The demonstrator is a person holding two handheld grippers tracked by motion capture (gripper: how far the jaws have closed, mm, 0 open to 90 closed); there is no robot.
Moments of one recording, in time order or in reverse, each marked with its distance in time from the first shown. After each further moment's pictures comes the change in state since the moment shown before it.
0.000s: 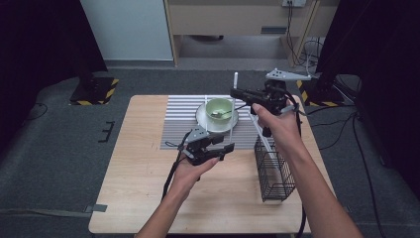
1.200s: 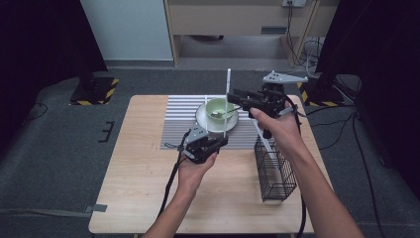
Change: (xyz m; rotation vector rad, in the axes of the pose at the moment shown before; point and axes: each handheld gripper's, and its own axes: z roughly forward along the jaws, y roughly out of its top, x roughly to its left) left arm -0.001 0.004 -0.003 -0.031 0.108 -0.010; right arm 0.000 -0.006 0.000 0.032 -0.017 -0.040
